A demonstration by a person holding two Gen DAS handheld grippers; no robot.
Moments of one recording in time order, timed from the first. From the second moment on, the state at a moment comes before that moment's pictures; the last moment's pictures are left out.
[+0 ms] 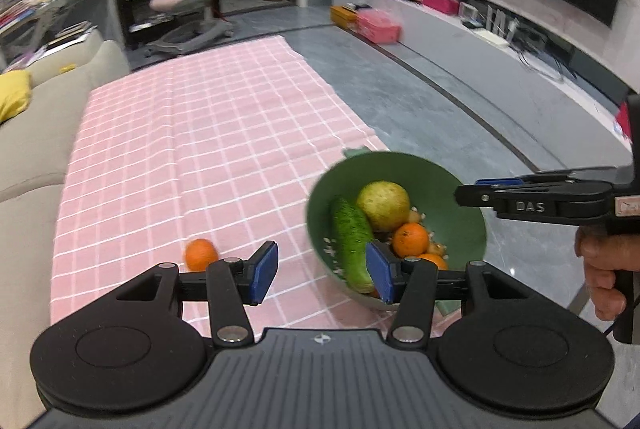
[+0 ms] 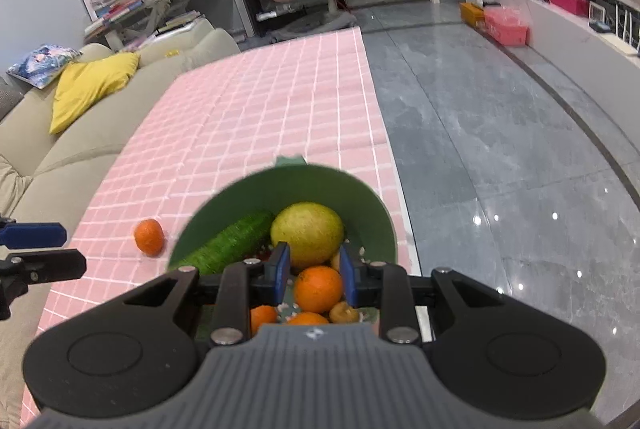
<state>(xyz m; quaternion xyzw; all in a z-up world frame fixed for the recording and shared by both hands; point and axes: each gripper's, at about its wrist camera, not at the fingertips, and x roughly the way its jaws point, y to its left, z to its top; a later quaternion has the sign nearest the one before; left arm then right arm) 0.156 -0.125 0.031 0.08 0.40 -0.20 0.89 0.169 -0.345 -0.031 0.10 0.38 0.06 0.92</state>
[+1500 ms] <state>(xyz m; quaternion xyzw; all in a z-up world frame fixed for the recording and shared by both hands) 0.163 0.014 -0.067 0.01 0.42 -0.15 0.90 0.100 -0.196 -0.107 0.03 0.45 0.12 0.89</state>
